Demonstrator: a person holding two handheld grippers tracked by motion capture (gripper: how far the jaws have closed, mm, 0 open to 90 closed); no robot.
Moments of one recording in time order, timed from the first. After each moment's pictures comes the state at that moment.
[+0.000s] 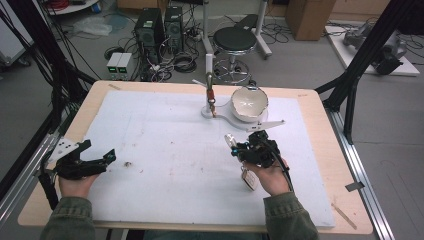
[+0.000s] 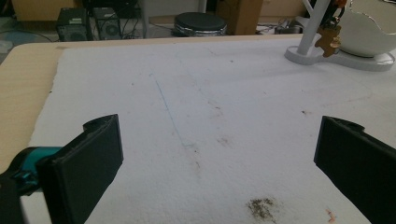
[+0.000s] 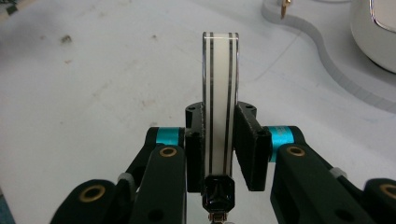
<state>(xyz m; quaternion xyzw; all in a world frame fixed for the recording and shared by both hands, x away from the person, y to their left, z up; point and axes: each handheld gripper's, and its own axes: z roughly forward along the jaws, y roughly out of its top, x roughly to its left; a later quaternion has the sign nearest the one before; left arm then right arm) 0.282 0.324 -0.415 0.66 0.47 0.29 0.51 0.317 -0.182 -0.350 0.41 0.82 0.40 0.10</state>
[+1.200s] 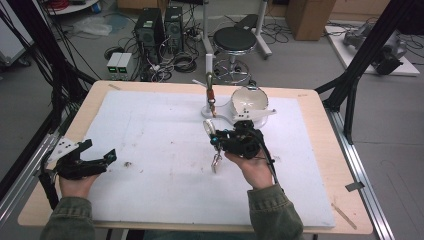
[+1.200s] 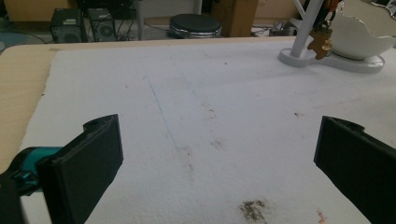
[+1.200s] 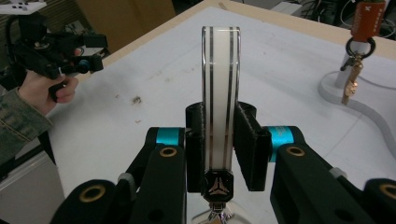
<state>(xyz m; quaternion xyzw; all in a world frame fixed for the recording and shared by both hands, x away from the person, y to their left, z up) 0.281 0.322 -0.411 0.66 0.47 0.28 0.52 0.315 -0.139 -0.311 0.35 0.79 0.49 0.08</state>
